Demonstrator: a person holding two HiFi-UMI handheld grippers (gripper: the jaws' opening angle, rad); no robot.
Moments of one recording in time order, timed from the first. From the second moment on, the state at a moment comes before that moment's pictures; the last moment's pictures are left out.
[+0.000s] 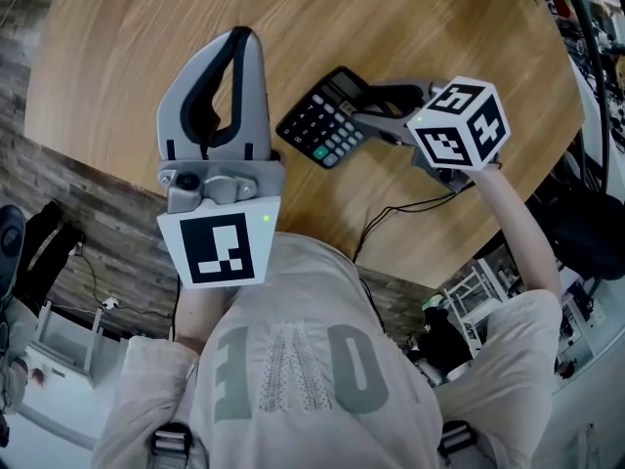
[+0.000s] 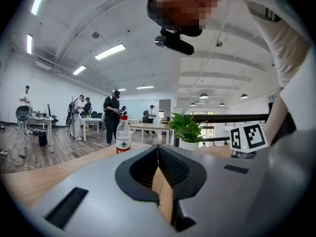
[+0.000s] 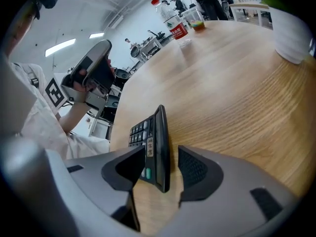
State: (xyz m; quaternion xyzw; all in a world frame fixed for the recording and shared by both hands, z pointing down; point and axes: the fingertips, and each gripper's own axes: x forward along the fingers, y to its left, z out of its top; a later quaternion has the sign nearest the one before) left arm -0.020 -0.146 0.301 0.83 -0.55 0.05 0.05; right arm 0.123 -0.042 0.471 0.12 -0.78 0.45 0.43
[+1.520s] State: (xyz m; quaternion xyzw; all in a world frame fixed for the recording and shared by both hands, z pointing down) left arm 0.023 -0.019 0.087 0.91 -0.38 -0.13 -0.13; right arm 0.168 0.013 0.138 0.71 -0.70 0.04 0.01
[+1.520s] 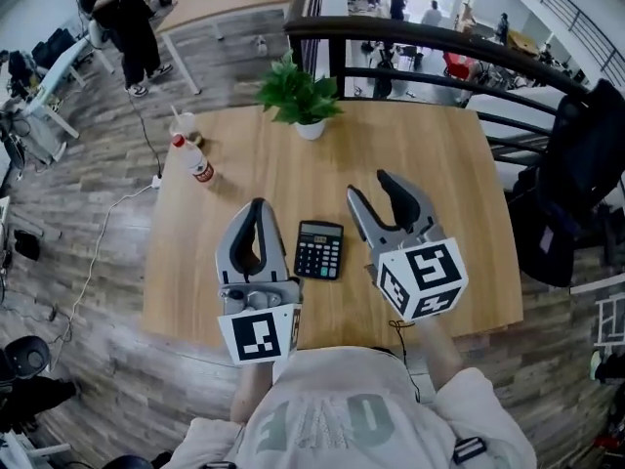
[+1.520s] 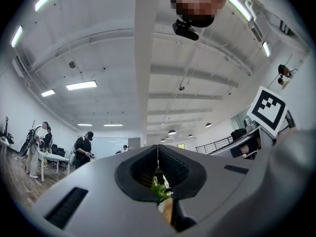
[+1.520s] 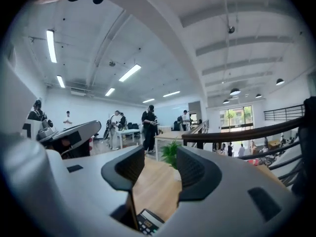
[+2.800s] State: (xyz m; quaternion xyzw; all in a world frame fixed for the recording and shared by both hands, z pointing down) left arm 0.012 0.003 0.072 0.90 -0.38 -0.15 -0.15; right arm 0.146 0.047 0.139 0.77 -0.63 -0.01 -0.02
